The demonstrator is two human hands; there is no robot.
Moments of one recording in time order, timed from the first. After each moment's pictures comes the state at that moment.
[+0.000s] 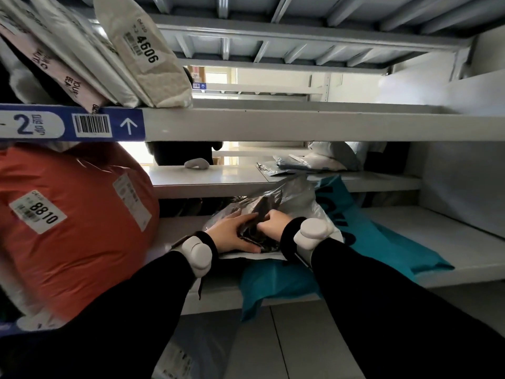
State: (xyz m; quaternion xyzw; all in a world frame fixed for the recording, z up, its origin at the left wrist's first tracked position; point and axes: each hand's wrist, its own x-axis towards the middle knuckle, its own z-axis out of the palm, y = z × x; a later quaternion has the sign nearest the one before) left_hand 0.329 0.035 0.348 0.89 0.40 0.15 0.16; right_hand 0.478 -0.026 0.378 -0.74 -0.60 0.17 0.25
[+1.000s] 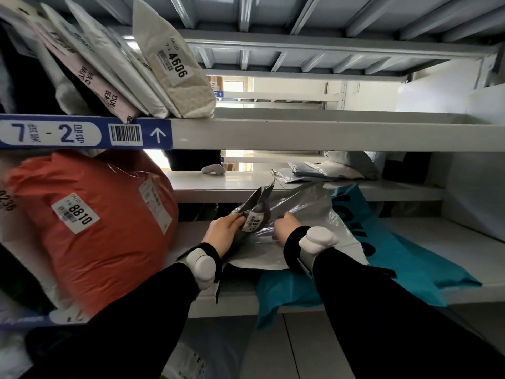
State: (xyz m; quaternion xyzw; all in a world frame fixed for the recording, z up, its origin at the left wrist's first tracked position) left_hand 0.298 0.032 0.345 0.75 0.45 0.43 0.23; right_hand 0.453 -0.014 0.380 -0.73 -0.52 0.24 0.38
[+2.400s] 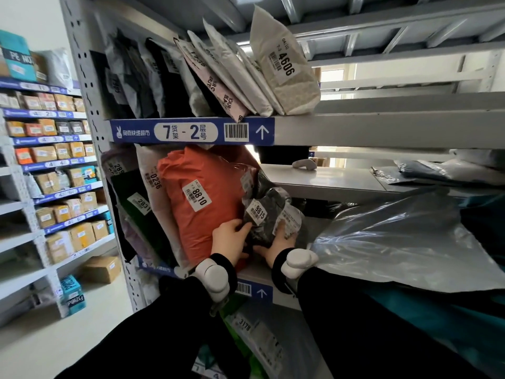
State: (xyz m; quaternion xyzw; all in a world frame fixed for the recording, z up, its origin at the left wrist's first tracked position) left_hand 0.161 -0.028 0.342 0.51 0.61 0.55 0.26; right_hand 0.273 0.009 0.315 -0.66 -0.66 0.21 0.29
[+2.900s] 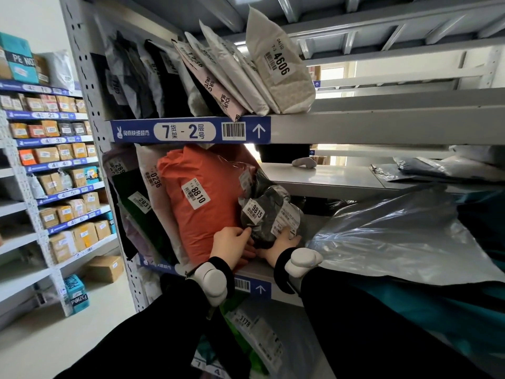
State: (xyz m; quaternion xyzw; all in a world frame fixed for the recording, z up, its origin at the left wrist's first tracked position) left_hand 0.169 -0.042 0.333 0.51 0.63 0.50 0.29; right_hand 0.284 -0.003 0.318 -0.67 -0.63 0.26 0.27
